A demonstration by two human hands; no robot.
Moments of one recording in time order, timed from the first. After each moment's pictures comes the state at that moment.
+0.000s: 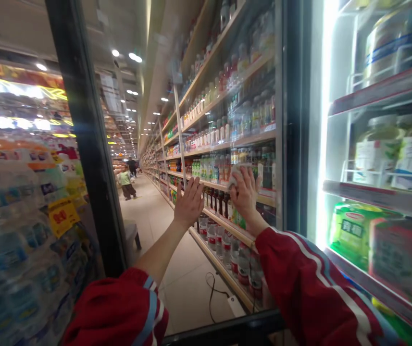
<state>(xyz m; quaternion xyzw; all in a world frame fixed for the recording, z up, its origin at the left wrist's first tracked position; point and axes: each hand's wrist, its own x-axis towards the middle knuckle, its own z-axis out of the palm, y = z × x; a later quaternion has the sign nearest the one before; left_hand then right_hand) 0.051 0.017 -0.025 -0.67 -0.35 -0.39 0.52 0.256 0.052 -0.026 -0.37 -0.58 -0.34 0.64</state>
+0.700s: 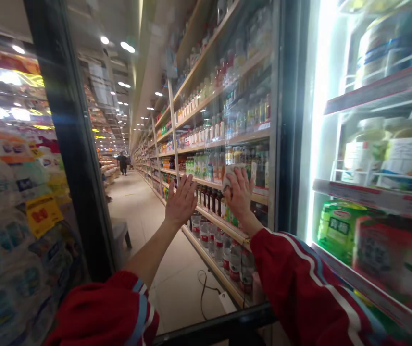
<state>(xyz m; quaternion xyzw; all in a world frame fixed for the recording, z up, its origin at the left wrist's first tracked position) 0.052 0.020 -0.028 -0.66 -0.33 -0.41 0.53 0.262 0.053 -0.036 -0.36 -0.59 -0.37 0.62</state>
